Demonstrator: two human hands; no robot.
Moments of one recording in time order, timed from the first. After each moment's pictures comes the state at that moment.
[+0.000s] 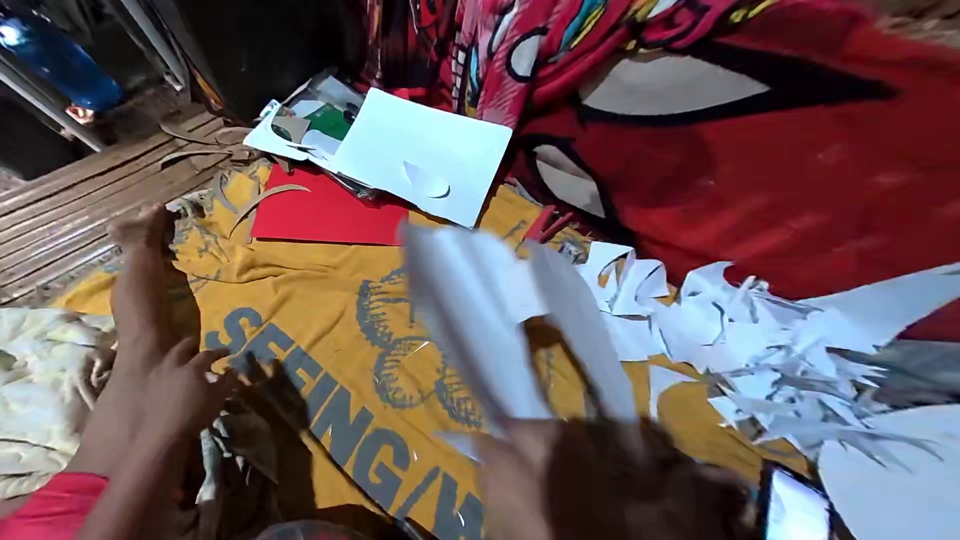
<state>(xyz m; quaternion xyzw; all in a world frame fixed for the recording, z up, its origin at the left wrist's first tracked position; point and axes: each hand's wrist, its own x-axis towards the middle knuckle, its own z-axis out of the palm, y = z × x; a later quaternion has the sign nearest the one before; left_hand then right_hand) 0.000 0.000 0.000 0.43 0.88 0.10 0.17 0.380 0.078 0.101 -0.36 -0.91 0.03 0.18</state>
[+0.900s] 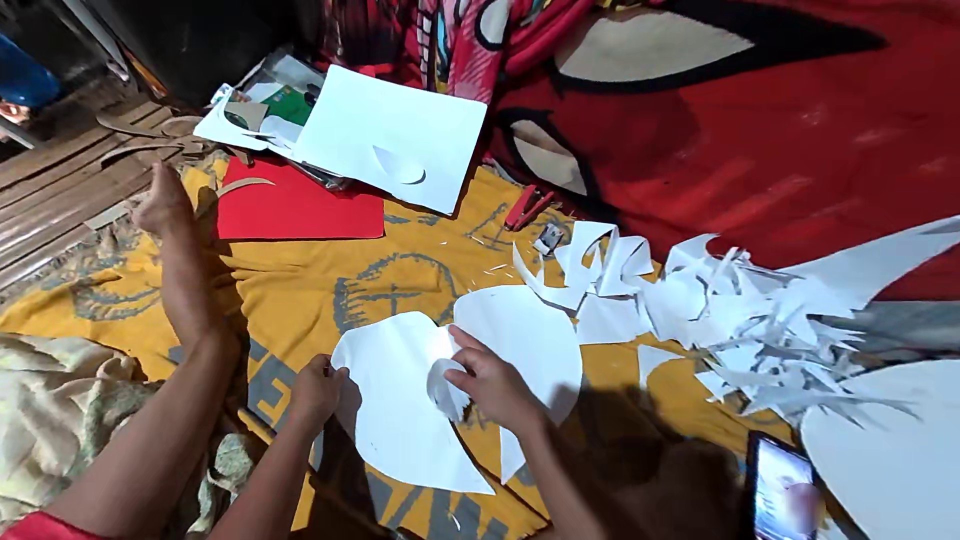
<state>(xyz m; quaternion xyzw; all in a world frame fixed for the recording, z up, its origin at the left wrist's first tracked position) 0.121 0.095 -0.083 0.27 0.83 0.24 0.42 0.377 0.193 -0.046 -0.45 -0.71 0.53 0.09</state>
